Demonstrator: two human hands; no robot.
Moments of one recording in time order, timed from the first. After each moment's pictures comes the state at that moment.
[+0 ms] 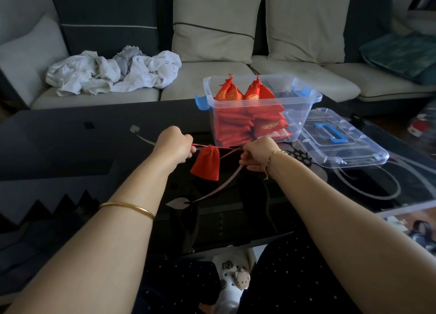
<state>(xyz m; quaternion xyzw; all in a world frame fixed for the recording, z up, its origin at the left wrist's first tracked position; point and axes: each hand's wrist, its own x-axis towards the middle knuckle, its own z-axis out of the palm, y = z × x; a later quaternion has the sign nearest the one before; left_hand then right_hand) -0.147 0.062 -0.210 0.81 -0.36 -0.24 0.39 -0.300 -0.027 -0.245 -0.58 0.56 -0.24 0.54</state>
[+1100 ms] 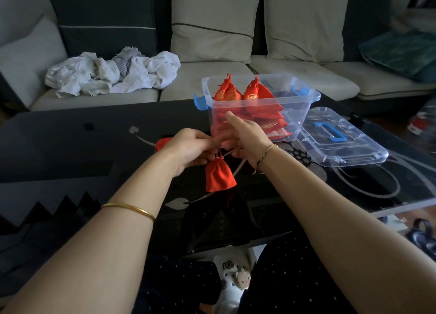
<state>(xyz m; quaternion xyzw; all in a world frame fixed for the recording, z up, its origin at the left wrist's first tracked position) -0.156 0.064 -0.214 0.67 -0.42 -0.41 0.45 -0.284 0.000 -0.209 -0.60 0.41 -0.31 0.61</state>
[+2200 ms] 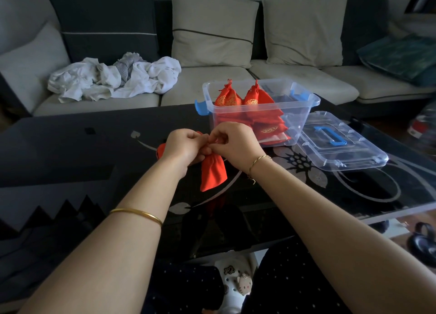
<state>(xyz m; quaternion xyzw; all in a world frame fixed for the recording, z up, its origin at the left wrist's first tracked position) -0.157 0.059 -0.212 0.70 -0.33 -0.35 0.53 -0.276 0.011 -0.210 -0.86 0.33 -0.33 0.22</state>
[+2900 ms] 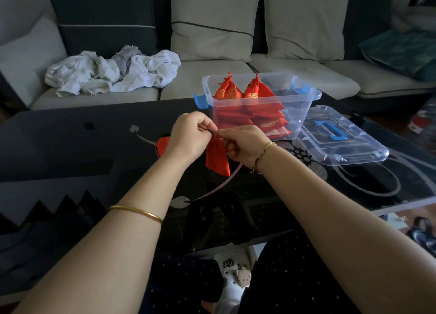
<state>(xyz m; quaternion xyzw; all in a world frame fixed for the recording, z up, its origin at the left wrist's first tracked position) -0.165 0.063 -0.206 0.70 -0.54 -0.12 0.44 -0.278 0.006 -0.212 -0.53 0.42 -0.31 0.67</state>
